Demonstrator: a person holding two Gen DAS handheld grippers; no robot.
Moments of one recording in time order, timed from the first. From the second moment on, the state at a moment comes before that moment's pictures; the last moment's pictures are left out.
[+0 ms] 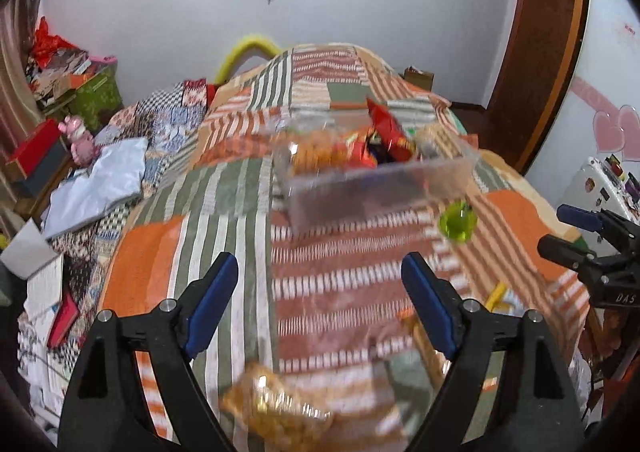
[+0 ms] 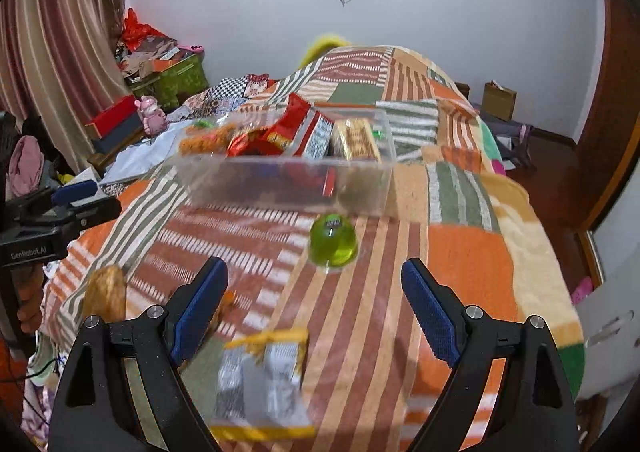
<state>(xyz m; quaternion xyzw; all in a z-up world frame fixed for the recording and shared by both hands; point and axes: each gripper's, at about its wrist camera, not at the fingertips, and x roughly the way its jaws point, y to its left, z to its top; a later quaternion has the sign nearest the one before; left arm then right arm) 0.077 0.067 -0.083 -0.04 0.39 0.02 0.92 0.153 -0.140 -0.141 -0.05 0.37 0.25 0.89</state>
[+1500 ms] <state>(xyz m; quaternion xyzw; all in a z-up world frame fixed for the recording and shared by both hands) 0.034 0.075 -0.145 -0.08 0.44 0.05 0.89 0.125 -0.140 -0.184 -0.03 0.40 0.27 0.87</state>
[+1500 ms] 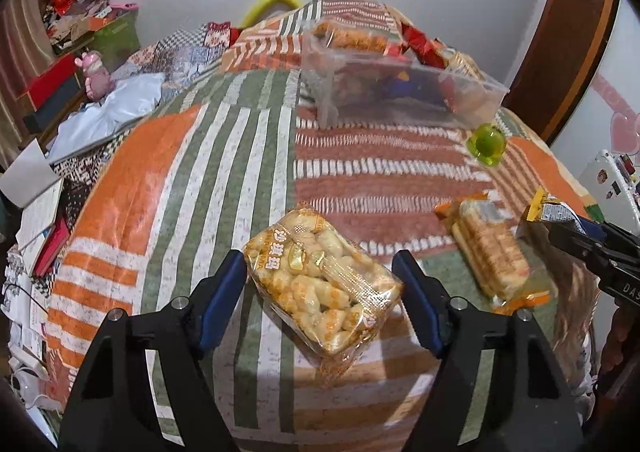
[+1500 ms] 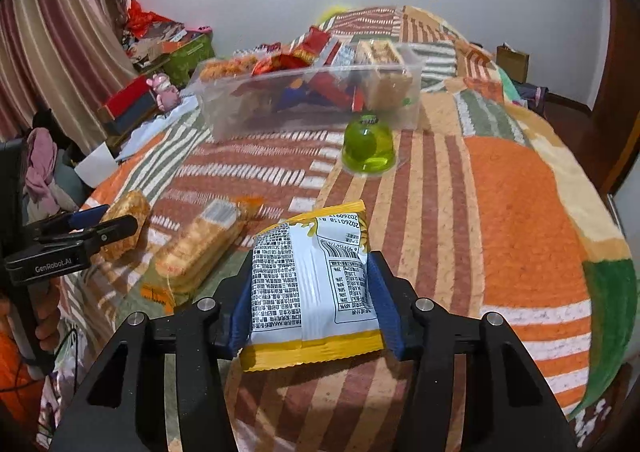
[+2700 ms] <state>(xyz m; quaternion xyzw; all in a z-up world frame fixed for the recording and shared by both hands) 0.244 0.067 -0.070 -0.07 0.38 -0.02 0.92 0.294 -0.090 -0.121 0.00 0.35 0.26 0.90</state>
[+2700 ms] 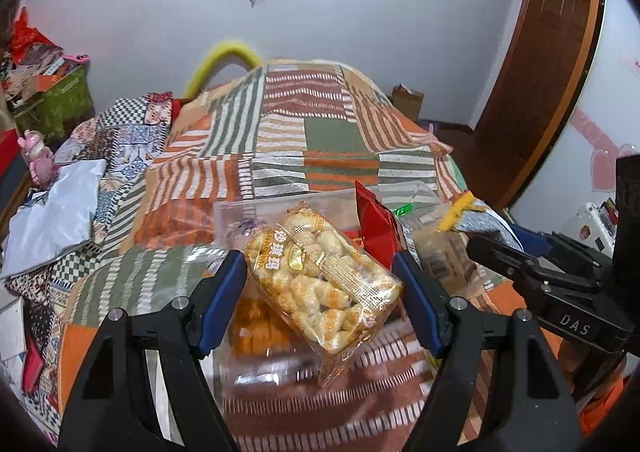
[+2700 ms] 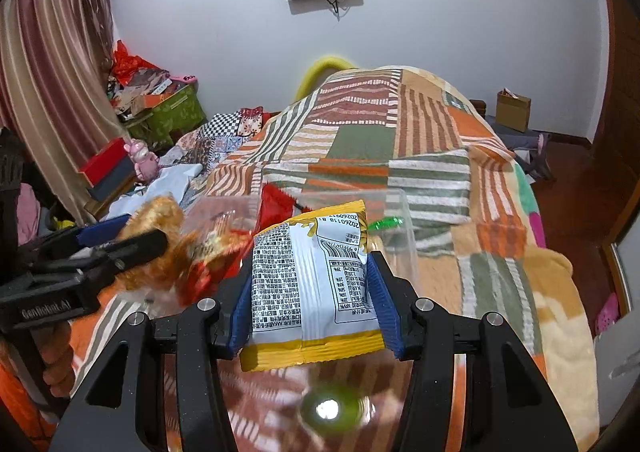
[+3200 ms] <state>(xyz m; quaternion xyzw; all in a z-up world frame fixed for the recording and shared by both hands) 0.294 0.065 -0.094 -0.04 0.41 0.00 0.91 0.311 -0.060 -0.141 -0.06 0.36 0.25 0.89</state>
